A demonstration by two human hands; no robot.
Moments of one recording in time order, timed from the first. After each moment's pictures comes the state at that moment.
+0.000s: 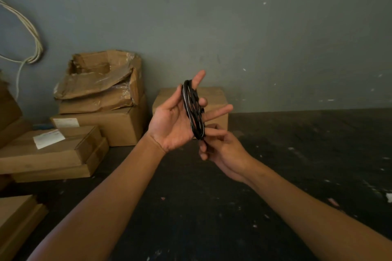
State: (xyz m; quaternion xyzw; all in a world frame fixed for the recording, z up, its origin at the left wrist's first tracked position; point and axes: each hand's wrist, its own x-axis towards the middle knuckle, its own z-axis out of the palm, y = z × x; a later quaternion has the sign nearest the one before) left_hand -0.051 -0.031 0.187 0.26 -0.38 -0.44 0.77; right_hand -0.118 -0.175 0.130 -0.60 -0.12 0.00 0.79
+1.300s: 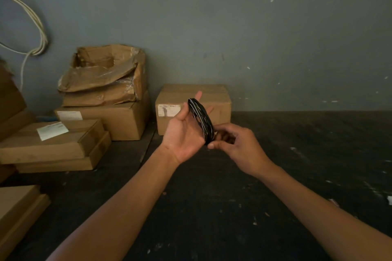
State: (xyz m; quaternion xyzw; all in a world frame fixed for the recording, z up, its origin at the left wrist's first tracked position) left_hand -0.066 -0.043 0.155 0.34 -0.17 -0.28 0.88; right_hand -0.126 -0.192 0.132 -0.83 -0.16 -0.21 0.49
